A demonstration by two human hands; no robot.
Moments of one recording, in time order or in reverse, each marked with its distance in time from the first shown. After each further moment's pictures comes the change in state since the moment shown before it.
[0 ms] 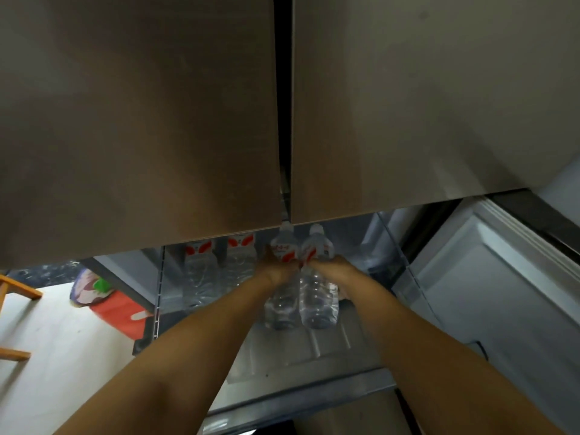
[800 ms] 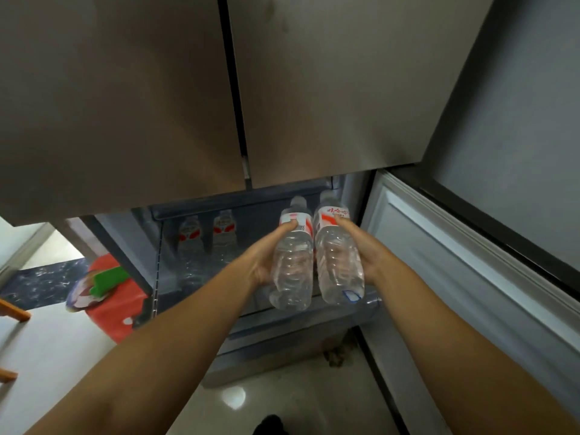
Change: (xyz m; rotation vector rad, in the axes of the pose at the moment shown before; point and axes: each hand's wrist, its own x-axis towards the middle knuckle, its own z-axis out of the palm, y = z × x) left_hand -0.154 0.037 -0.018 -0.876 -0.530 -0.097; right_hand -0.169 0.026 -0.093 0.697 -0.320 -0.102
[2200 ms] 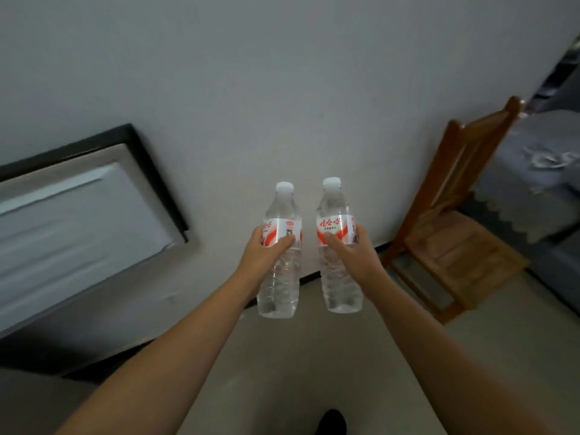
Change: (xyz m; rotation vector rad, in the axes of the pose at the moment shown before) left_hand -0.283 -0.460 0.238 1.111 -1.167 0.089; right_hand -0.531 0.475 -0.048 0.379 1.831 -0.544
